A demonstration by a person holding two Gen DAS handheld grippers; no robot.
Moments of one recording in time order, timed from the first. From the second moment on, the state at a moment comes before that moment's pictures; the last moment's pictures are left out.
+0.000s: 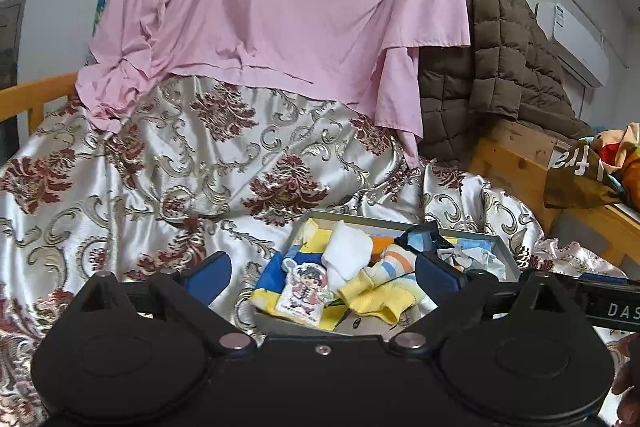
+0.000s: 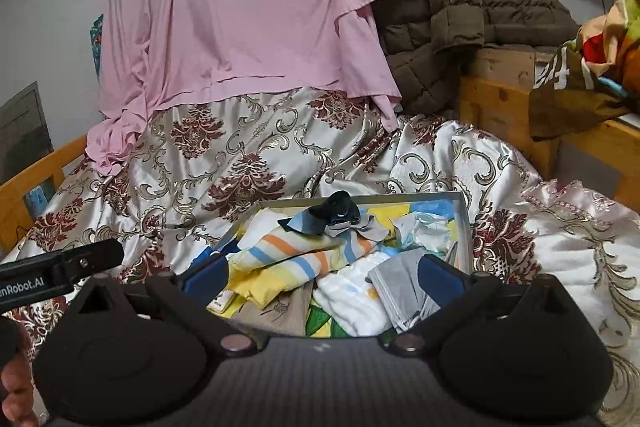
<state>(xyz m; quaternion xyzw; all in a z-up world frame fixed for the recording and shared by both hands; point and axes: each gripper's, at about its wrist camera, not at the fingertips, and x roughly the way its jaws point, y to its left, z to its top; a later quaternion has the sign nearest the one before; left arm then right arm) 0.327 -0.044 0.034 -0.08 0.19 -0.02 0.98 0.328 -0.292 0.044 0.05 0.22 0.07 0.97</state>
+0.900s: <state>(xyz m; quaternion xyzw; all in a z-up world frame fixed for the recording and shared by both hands) 0.243 -0.034 0.023 -0.08 0.19 0.03 0.98 0.246 -0.289 0.029 0.08 0.22 0.03 0.97</state>
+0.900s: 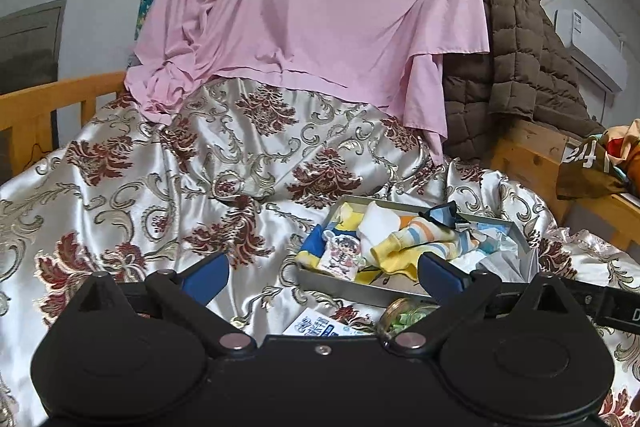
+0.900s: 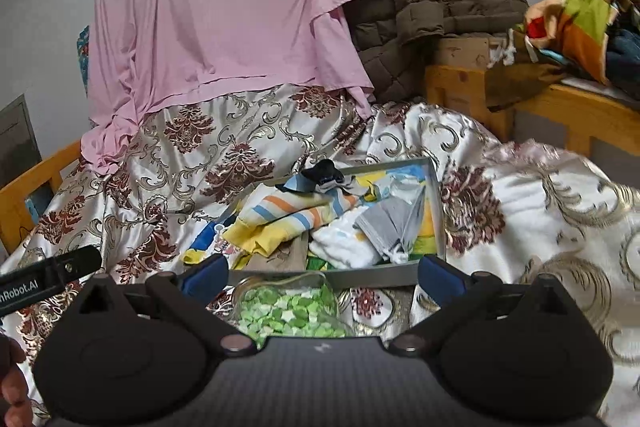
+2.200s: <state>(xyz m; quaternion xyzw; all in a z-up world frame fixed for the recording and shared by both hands) 0.166 -0.016 -0.017 -0.07 0.20 0.03 0.98 0.156 -0.275 -0.006 0.10 0.23 -0.01 0.97</state>
